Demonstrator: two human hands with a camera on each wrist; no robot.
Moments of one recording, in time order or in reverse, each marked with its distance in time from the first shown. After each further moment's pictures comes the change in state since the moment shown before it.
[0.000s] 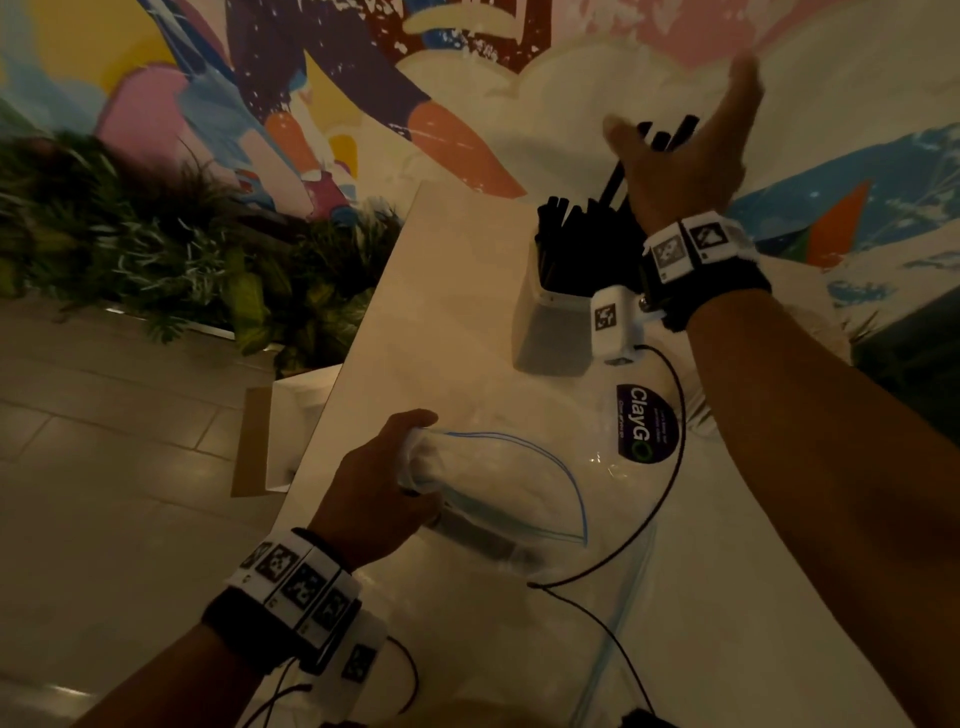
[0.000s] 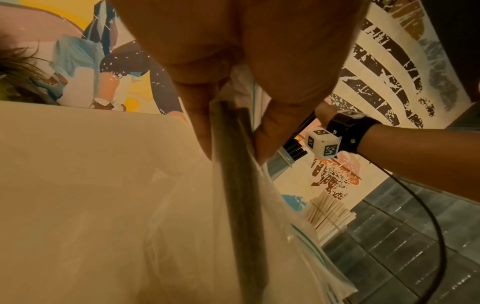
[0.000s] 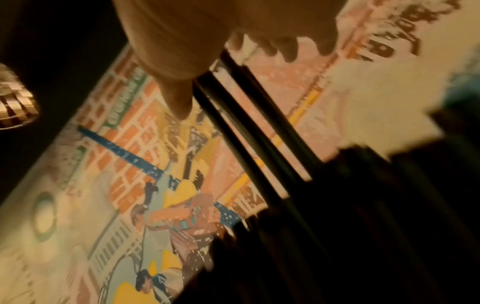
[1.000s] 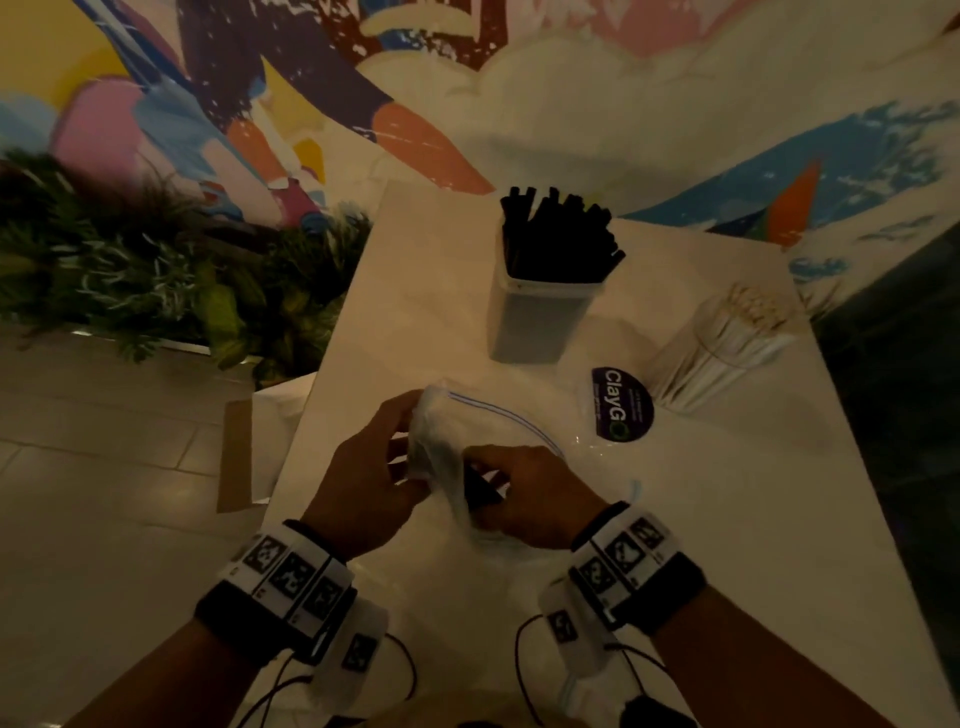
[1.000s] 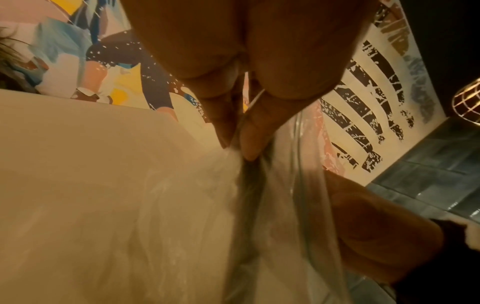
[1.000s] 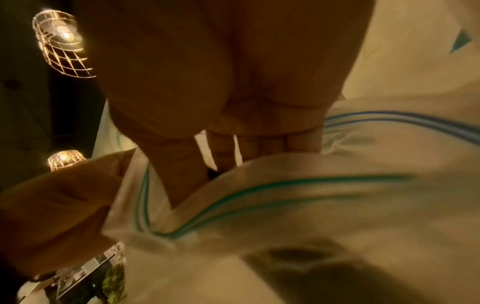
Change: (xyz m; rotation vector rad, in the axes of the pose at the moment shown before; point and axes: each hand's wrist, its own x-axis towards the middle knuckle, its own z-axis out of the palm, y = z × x) left_hand -0.002 0.020 0.003 -0.306 -0.071 0.017; right_hand -0.259 0.016 -0.060 -0.112 -1.290 0.129
